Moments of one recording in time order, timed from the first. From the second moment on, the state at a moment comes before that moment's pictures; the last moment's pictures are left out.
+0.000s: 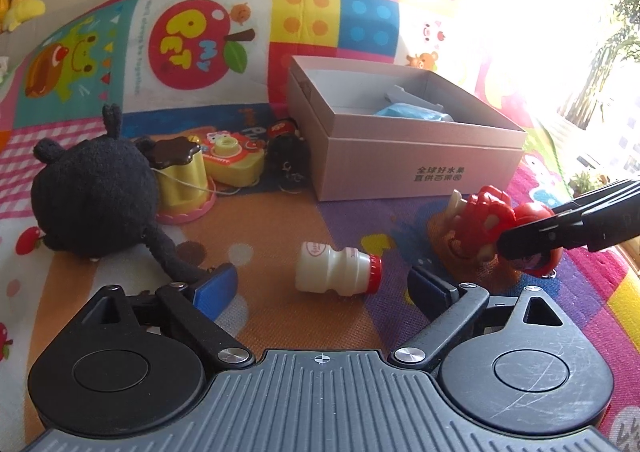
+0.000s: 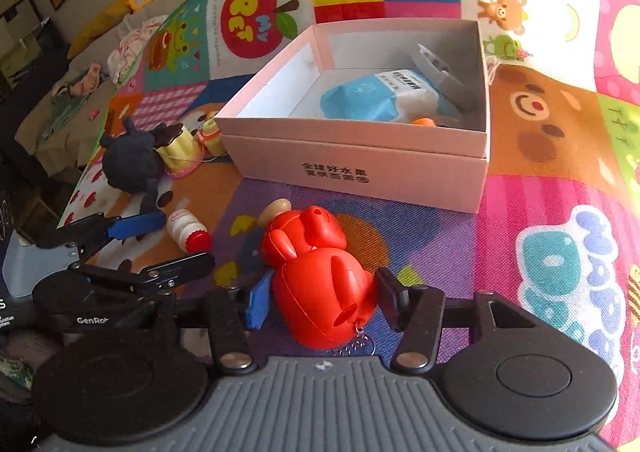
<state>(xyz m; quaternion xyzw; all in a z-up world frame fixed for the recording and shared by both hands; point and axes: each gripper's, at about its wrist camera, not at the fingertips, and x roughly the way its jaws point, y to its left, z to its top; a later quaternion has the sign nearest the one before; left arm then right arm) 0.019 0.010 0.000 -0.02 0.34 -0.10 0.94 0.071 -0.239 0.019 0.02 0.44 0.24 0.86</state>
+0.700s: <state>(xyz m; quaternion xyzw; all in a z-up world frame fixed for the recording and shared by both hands) 0.020 0.005 -0.002 0.00 0.35 -0.10 0.93 0.054 -0.235 0.018 -0.17 0.31 0.22 0.91</state>
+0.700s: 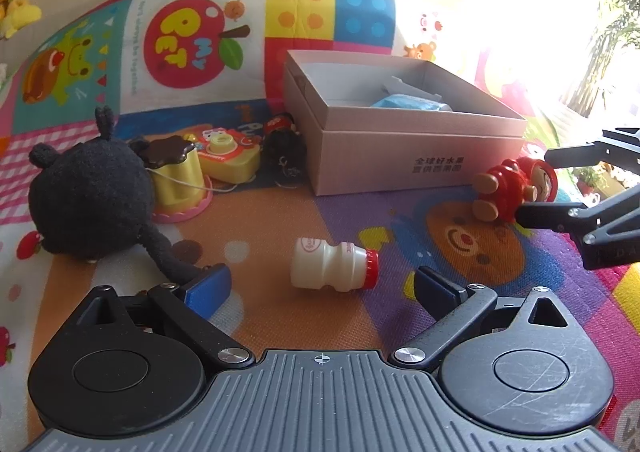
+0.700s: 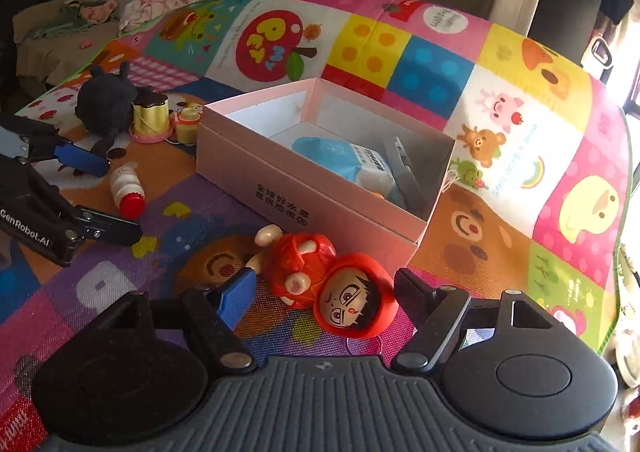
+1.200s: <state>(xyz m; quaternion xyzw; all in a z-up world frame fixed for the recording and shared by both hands) 0.020 0.004 -0.002 0.00 0.35 -0.10 0.93 0.114 -0.333 0.006 0.19 0.41 0.19 0.87</state>
